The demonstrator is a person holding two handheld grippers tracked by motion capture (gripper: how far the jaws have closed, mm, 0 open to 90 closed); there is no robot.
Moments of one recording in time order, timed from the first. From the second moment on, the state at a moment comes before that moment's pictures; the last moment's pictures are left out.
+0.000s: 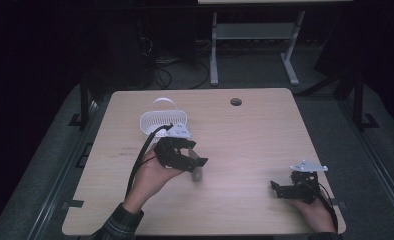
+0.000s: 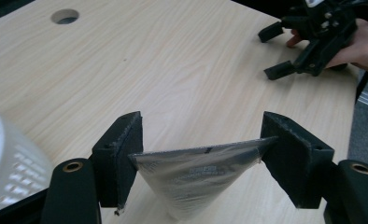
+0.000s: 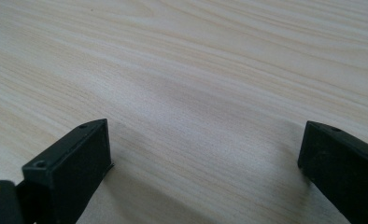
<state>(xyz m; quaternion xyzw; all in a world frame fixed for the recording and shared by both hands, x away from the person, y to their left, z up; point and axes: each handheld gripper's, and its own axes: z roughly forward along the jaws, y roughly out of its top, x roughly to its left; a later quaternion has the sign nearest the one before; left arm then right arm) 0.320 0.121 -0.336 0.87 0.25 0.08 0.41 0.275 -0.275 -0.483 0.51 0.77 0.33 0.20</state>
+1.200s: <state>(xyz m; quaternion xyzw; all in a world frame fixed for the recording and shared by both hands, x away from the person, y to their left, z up) 0.358 0.216 -0.298 0.84 0.34 0.13 0.40 0.275 -0.275 -0.483 0.51 0.77 0.32 0.20</state>
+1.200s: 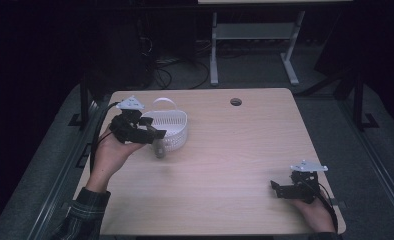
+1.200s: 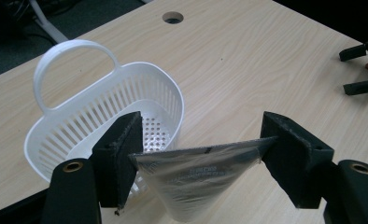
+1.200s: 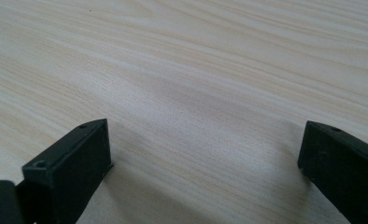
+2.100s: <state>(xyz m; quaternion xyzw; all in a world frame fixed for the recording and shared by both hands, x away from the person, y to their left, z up) 0.386 0.231 -0.256 0.83 0.34 0.14 0.41 0.275 -0.275 -0.483 0.51 0.77 0.32 0.20</state>
